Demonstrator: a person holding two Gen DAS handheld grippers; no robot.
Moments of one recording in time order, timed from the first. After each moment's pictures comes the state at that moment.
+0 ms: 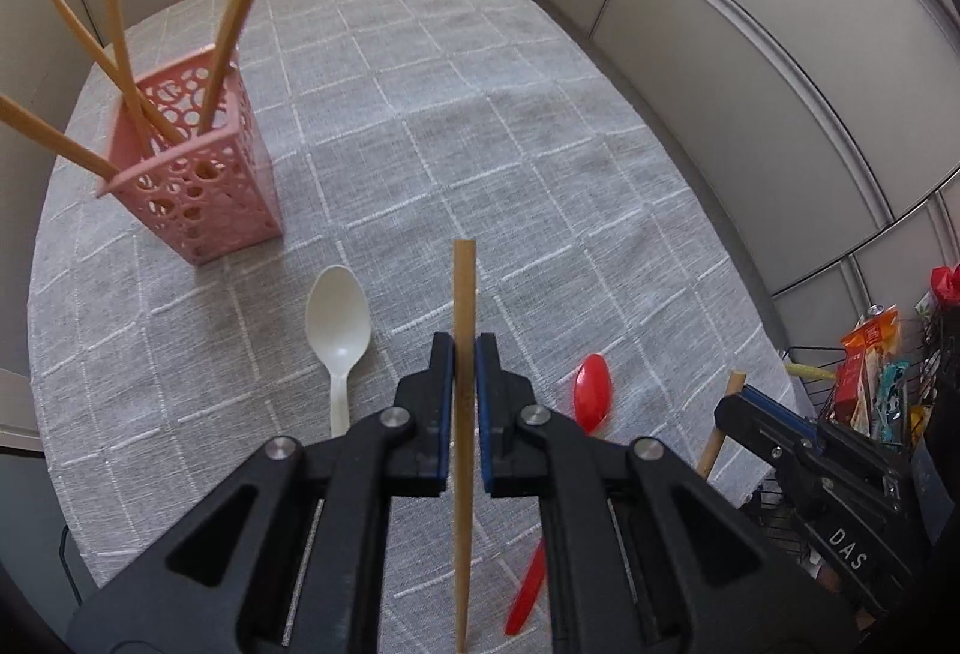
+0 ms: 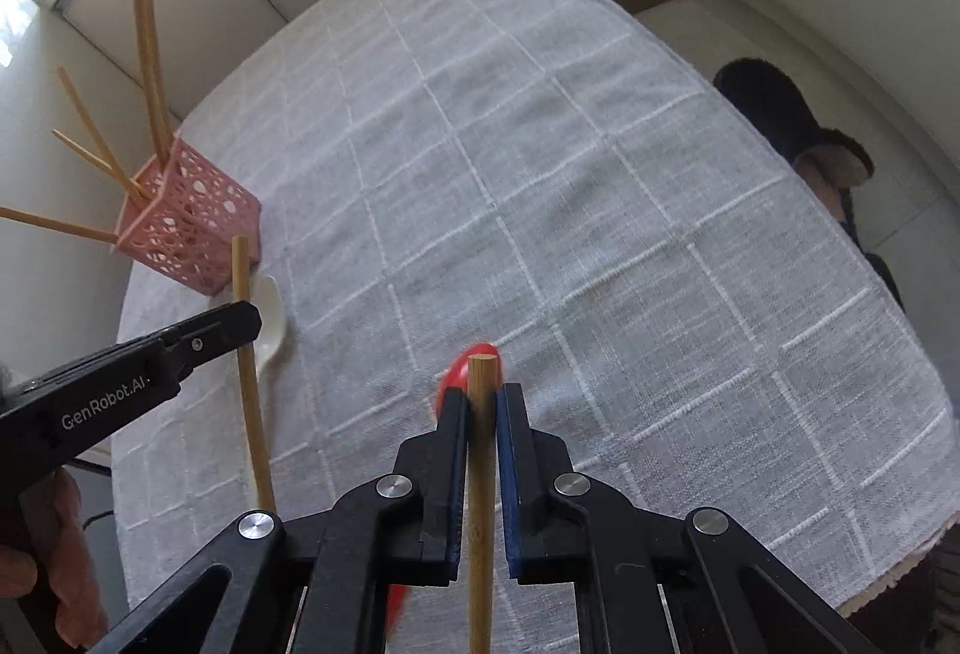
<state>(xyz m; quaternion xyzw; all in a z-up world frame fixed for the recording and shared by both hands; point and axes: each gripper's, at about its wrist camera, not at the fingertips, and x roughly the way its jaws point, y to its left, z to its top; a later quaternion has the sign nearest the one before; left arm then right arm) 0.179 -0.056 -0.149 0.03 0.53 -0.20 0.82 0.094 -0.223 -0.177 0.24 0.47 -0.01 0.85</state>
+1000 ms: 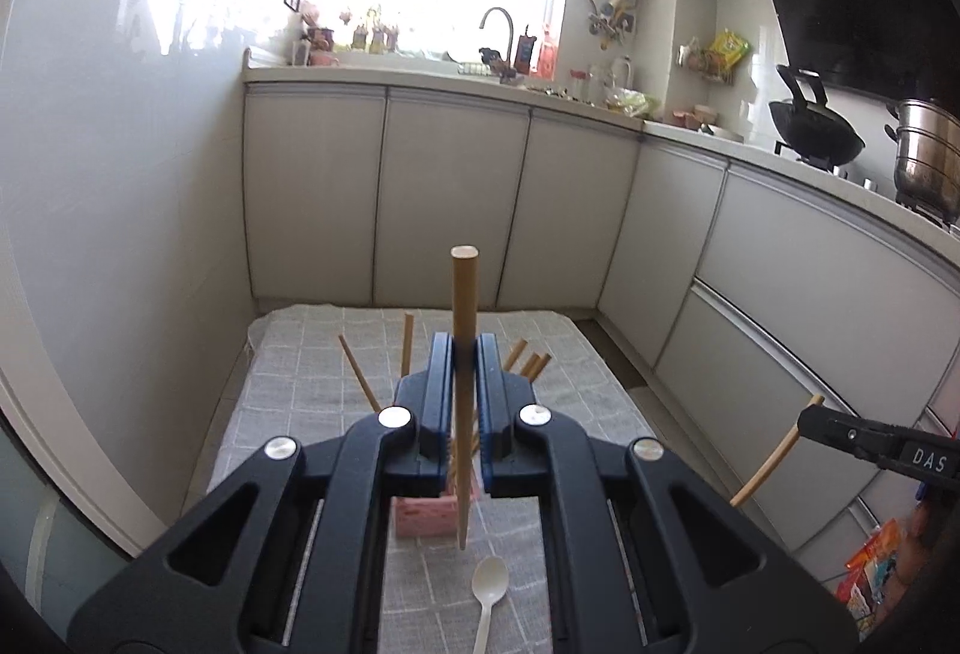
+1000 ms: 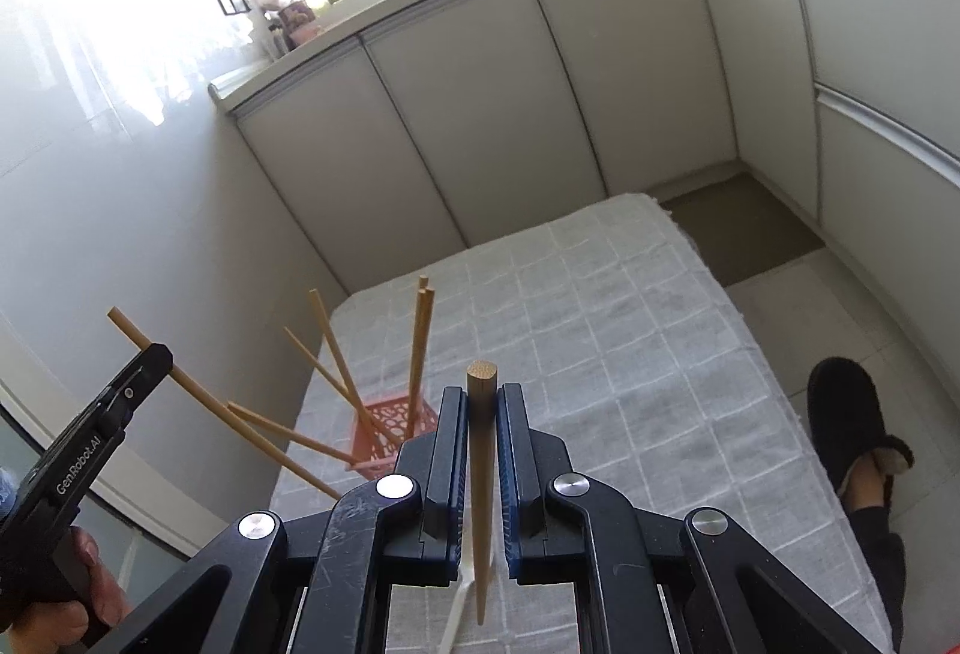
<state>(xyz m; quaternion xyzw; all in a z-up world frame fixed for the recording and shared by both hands) 0.142 0.050 0.007 -0.05 0.18 -0.08 0.98 0.131 -0.193 0.002 0.18 0.30 0.07 0.93</state>
